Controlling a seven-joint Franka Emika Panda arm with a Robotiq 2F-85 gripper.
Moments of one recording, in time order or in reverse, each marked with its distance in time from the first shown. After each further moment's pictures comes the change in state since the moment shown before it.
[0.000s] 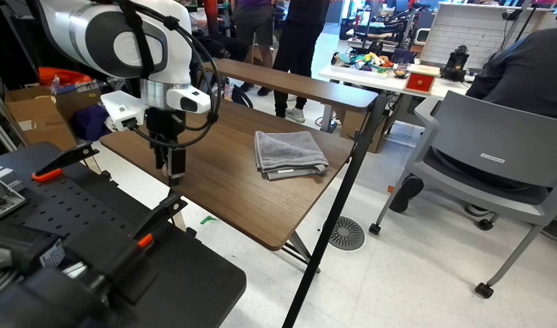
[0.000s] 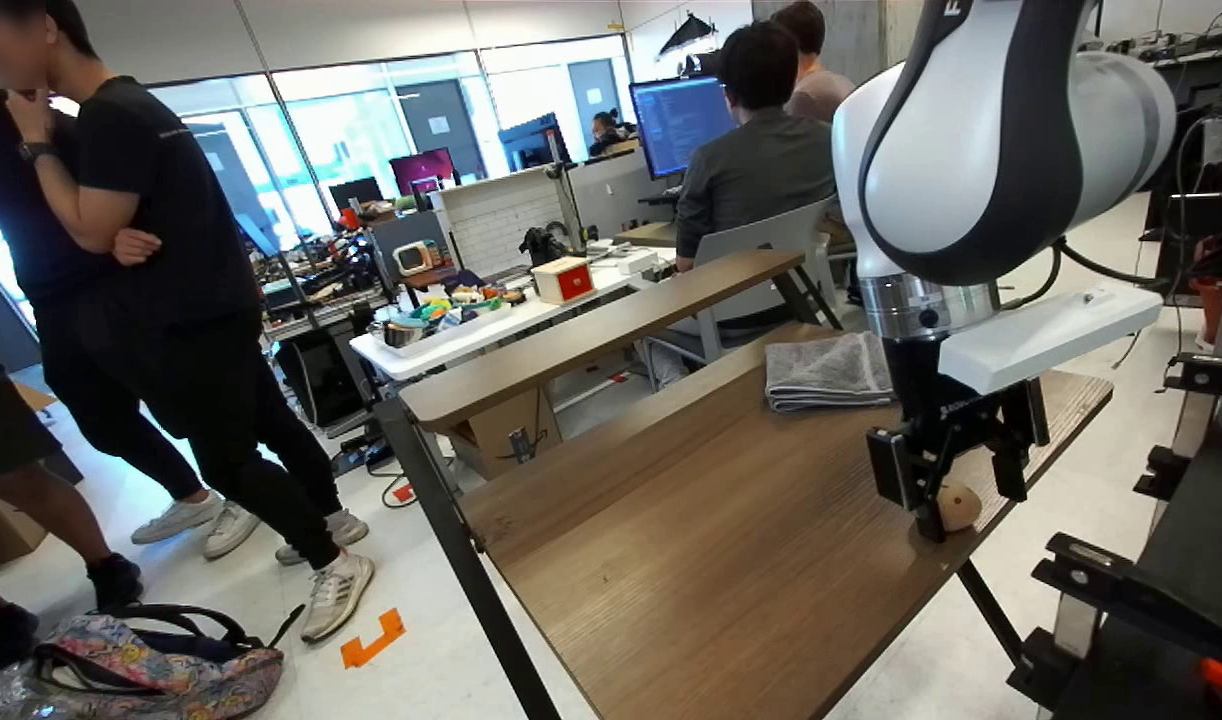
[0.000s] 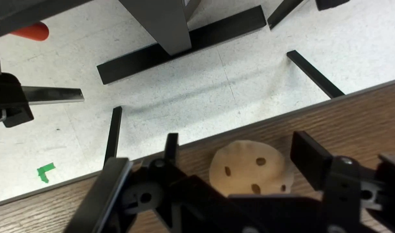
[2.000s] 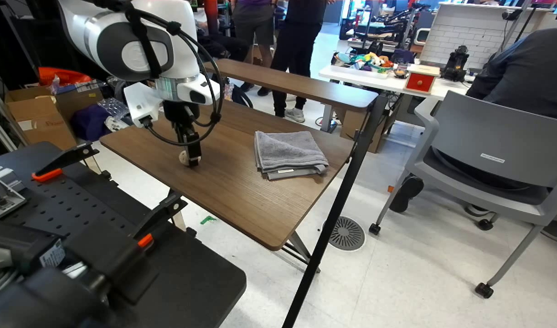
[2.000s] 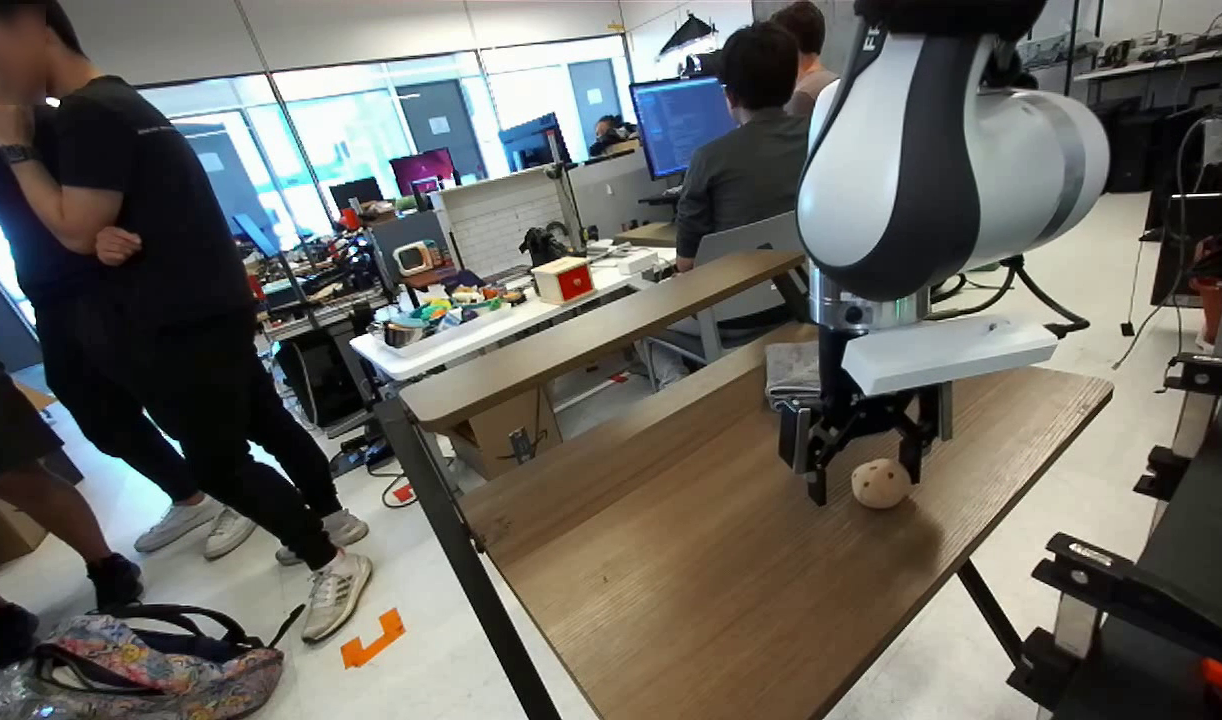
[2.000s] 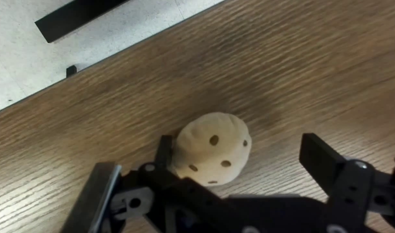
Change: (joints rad) arm -0.023 0.068 0.058 0.098 0.129 0.195 0.020
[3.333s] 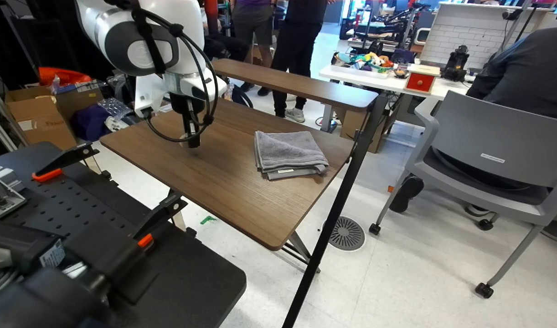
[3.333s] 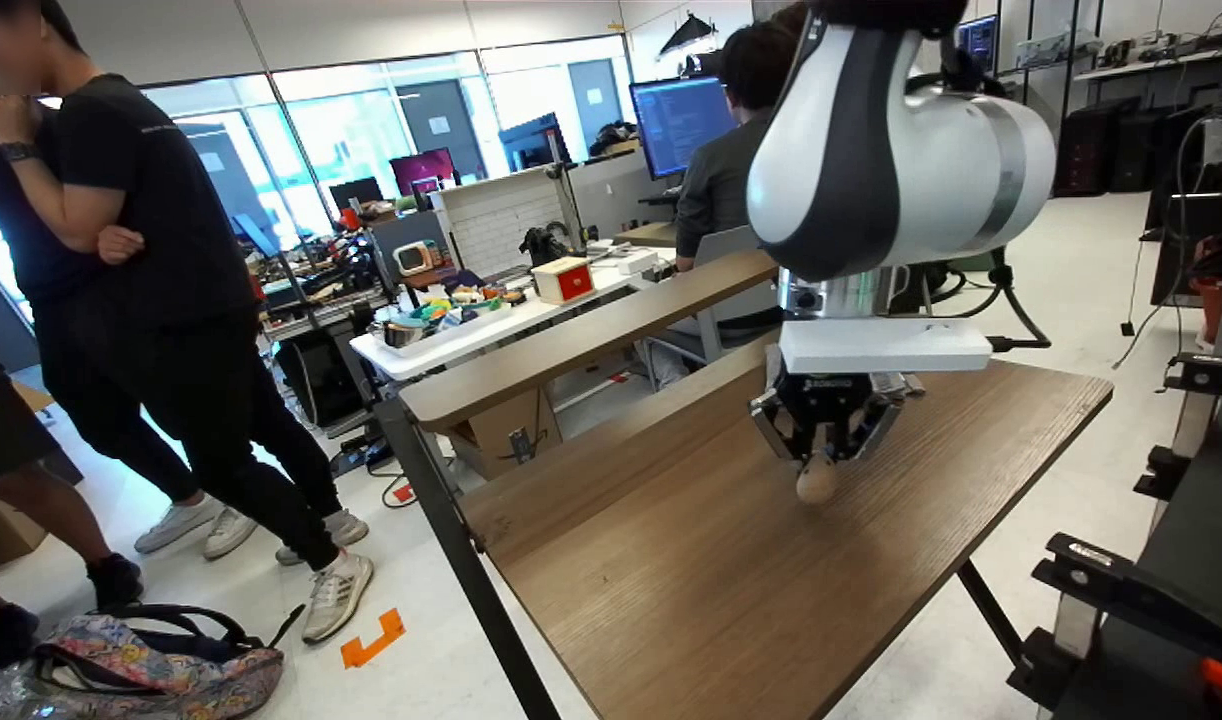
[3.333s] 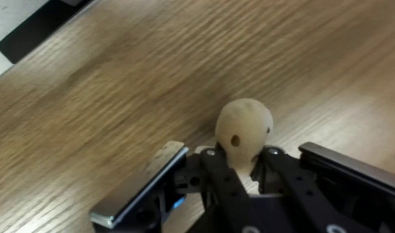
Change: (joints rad) arm -0.054 0.026 0.077 0.077 0.116 0.019 0.079
